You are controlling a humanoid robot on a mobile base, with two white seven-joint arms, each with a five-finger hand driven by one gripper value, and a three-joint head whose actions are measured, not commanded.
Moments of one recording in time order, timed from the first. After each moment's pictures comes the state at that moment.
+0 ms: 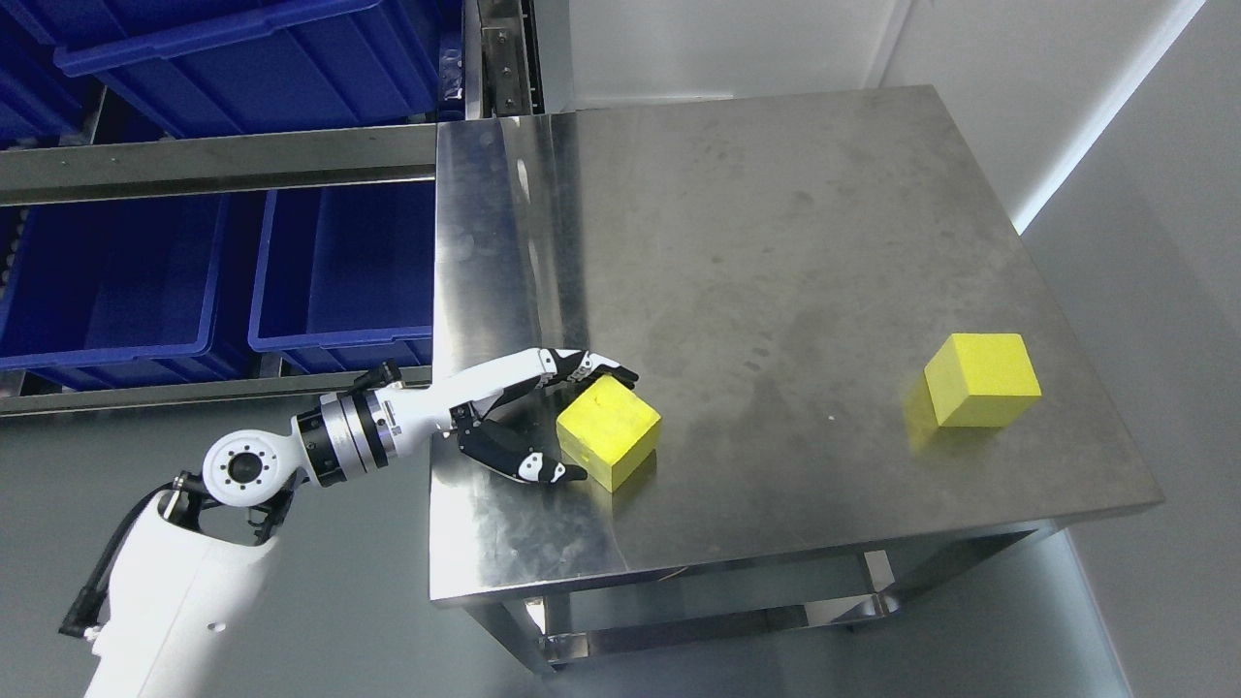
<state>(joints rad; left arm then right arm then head) -0.34 0.30 -0.26 -1.62 0.07 -0.07 -0.89 0.00 0.00 -0.09 0.00 0.00 -0.10 0.02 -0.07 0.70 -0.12</state>
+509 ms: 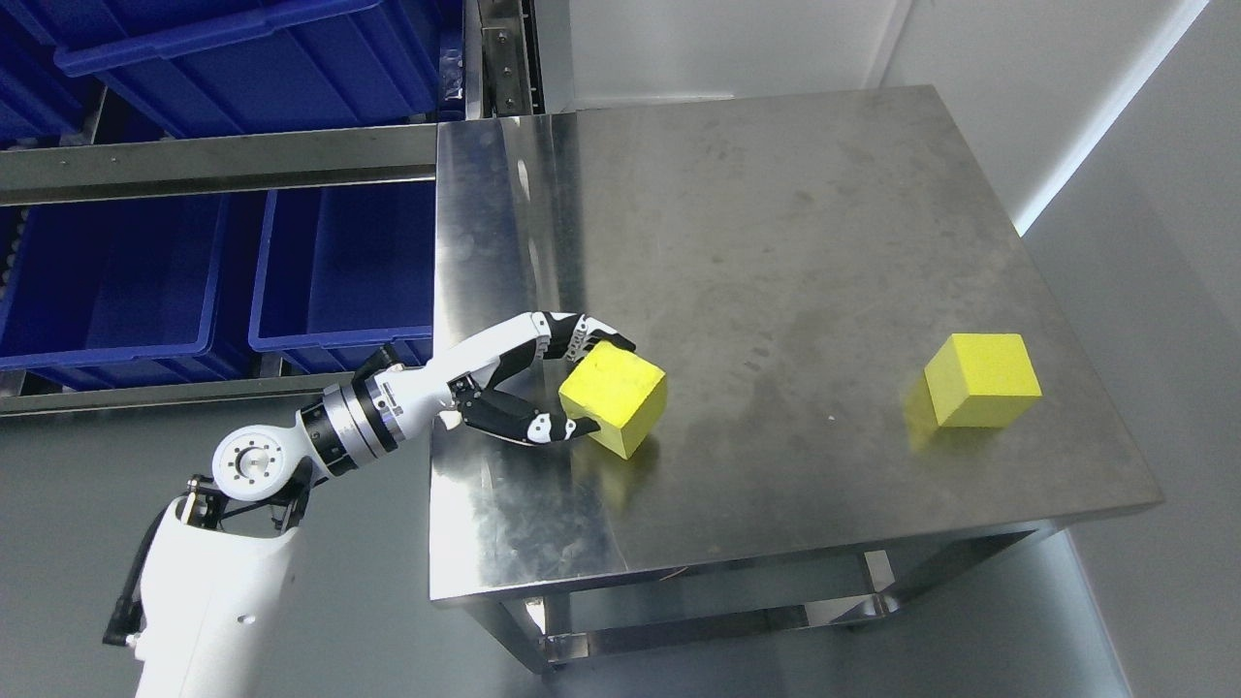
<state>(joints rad) -0.33 0.16 -0.12 -1.60 0.10 -0.09 -0.92 0.00 0.00 -0.09 0.00 0.00 -0.10 0.02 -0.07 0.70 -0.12</state>
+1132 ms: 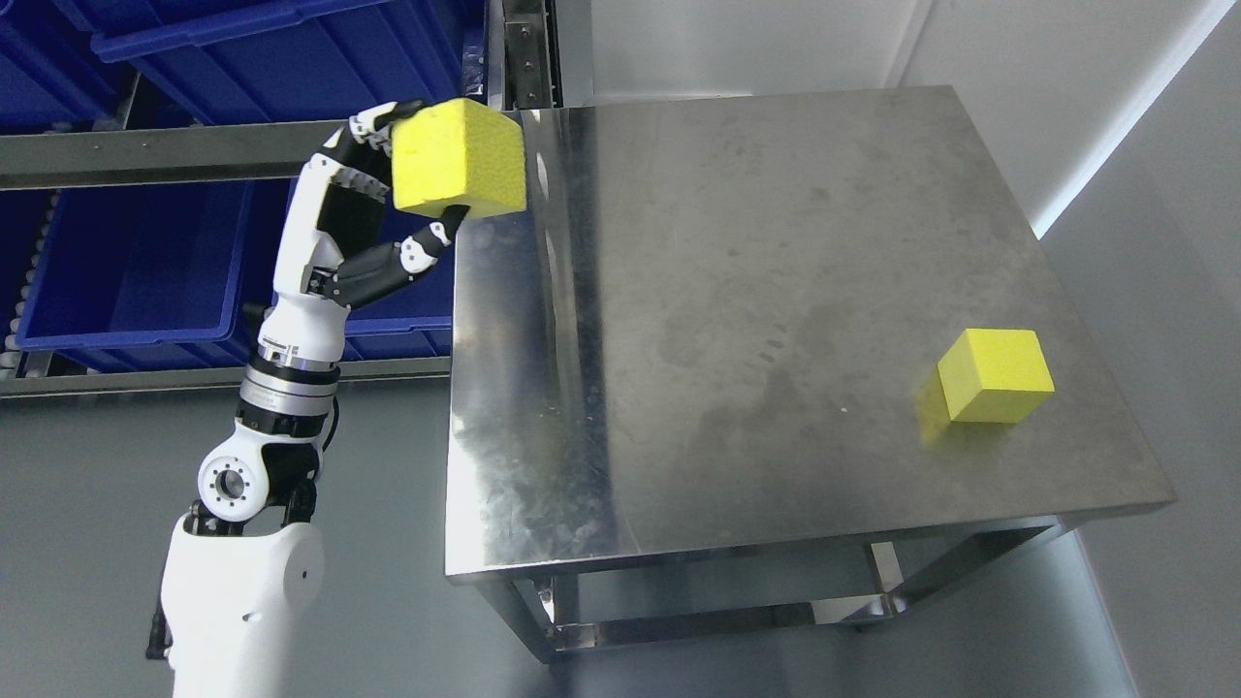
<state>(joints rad) -0.30 0.05 0.00 -1.59 0.30 -0.44 -0.34 0.00 0.00 -0.09 0.00 0.00 -0.10 0.02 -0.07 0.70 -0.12</state>
